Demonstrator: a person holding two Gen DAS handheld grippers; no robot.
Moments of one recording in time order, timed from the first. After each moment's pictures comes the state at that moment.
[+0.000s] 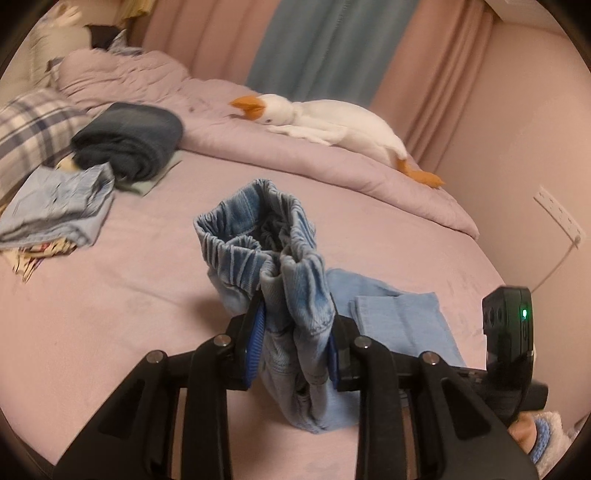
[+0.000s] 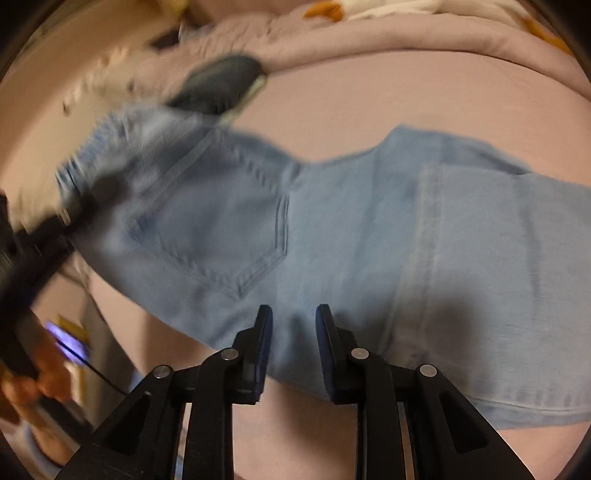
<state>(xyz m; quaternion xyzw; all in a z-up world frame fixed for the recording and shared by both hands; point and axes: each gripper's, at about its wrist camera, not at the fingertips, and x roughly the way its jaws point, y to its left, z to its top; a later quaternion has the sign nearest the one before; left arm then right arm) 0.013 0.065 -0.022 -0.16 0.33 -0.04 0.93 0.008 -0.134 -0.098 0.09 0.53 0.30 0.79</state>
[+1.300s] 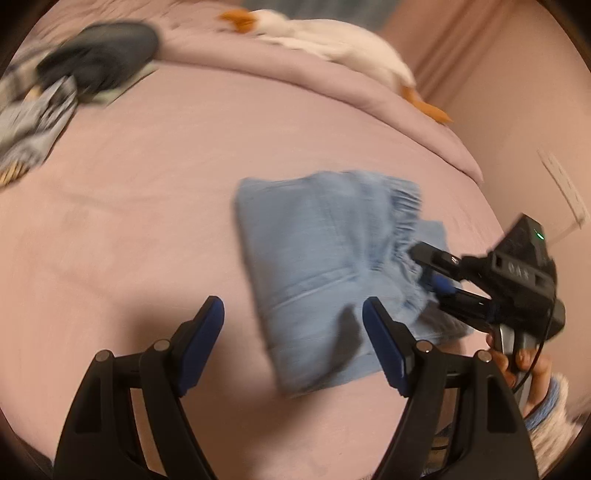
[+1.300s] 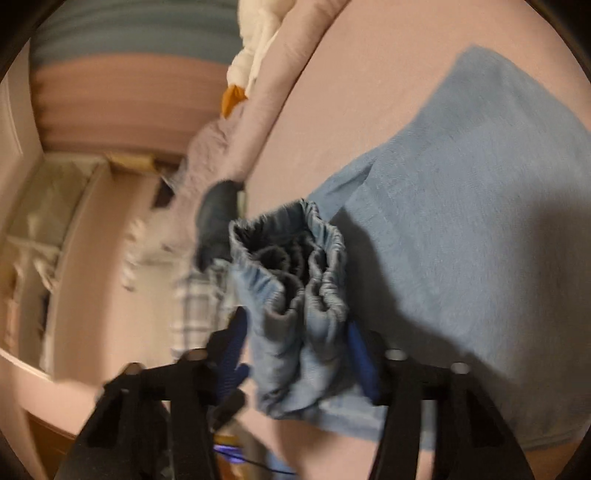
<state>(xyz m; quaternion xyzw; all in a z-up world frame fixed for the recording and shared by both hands) 0.034 0.038 -0.095 -0.19 0.46 -0.06 0.86 0.059 -0.241 -0.127 0.42 0.49 0.29 0.71</state>
